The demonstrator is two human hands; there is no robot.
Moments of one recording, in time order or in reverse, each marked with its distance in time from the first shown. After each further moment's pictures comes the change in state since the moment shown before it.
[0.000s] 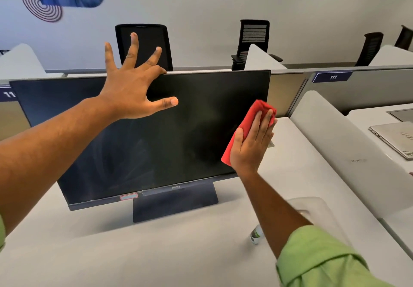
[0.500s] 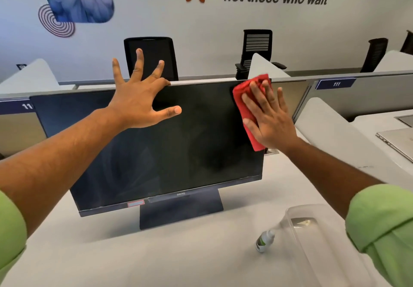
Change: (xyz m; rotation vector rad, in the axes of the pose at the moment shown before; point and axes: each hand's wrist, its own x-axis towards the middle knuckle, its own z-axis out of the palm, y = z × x) left_hand -0.002 -0.001 -0.004 0.005 -0.017 -0.016; right_hand 0.129 0.019 -0.049 -0.317 -0.137 -0.919
